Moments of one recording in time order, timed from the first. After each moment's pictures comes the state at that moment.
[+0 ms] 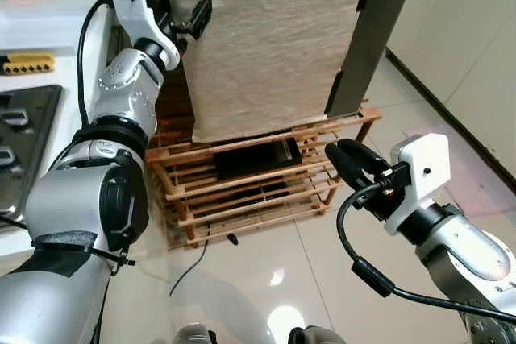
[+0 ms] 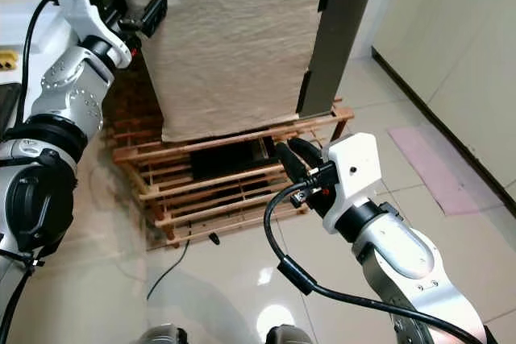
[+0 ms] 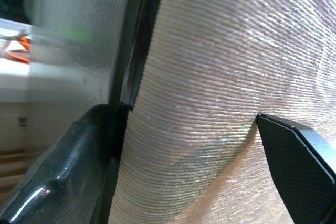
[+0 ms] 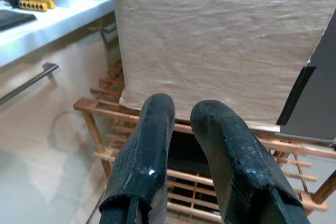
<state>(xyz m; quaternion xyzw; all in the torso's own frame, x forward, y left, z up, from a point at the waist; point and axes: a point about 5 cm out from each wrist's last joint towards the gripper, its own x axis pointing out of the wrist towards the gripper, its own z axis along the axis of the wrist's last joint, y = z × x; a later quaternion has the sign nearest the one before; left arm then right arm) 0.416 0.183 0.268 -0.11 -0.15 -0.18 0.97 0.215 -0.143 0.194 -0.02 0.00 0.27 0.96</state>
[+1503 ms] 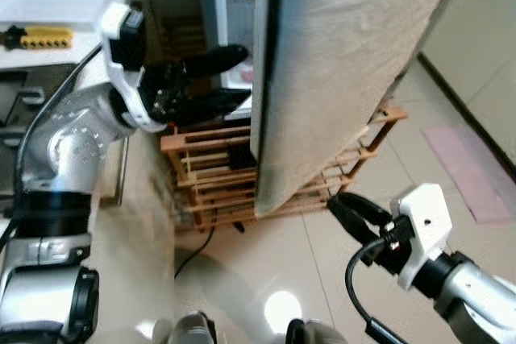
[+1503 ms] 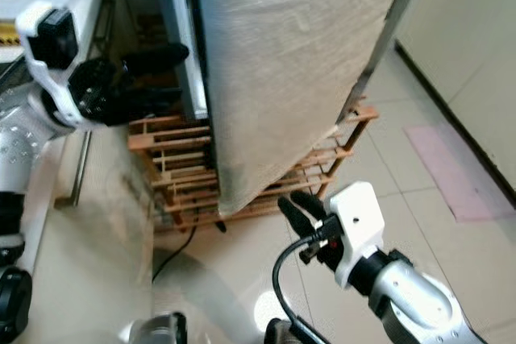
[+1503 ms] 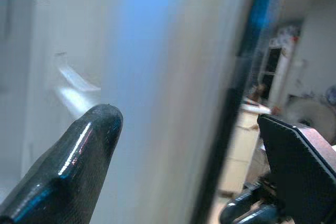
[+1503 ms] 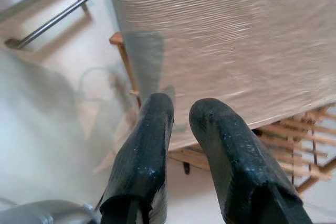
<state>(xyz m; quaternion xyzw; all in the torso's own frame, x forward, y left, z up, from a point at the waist) 0.300 0.183 0.264 -0.12 -0.10 -0.62 0.77 0.165 -0.153 0.158 -0.02 0.10 0.31 0.95</state>
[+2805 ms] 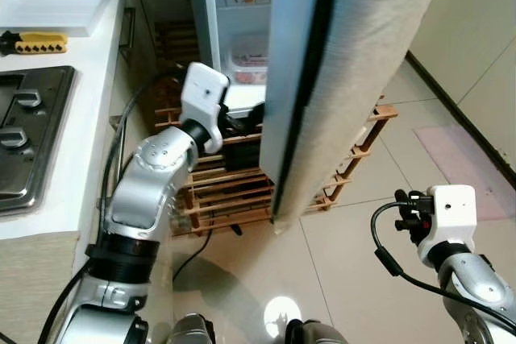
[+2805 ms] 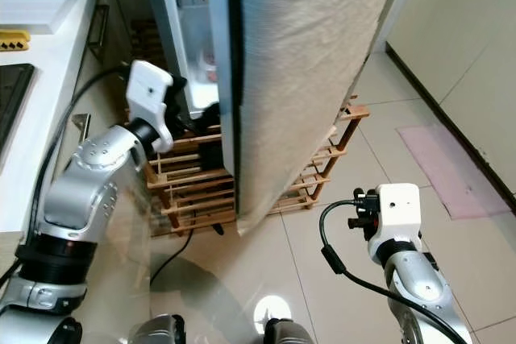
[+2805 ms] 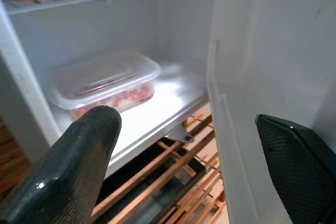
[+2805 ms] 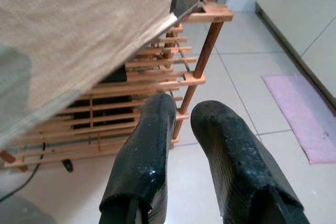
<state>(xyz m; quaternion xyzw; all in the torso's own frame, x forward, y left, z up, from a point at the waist) 0.325 0.107 0.194 0.07 -0.02 -0.28 0.96 0.217 -0.218 0.101 -0.05 0.14 -0.01 0.99</state>
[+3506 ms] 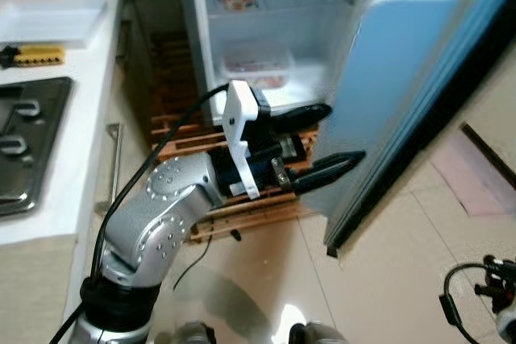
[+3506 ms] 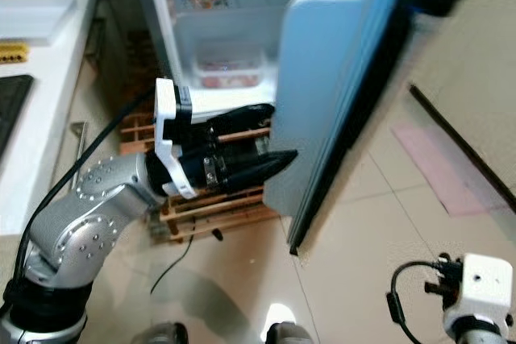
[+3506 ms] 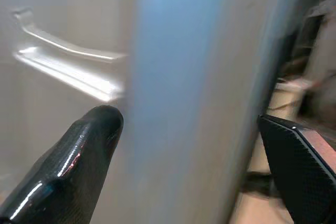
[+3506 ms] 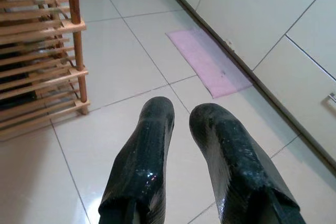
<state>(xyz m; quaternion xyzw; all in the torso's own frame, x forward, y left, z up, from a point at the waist) 0.264 0.059 0.226 -0.05 -0.07 -0.55 0.83 0.131 -0.293 0.073 -0.08 0.20 -0.18 0.96</state>
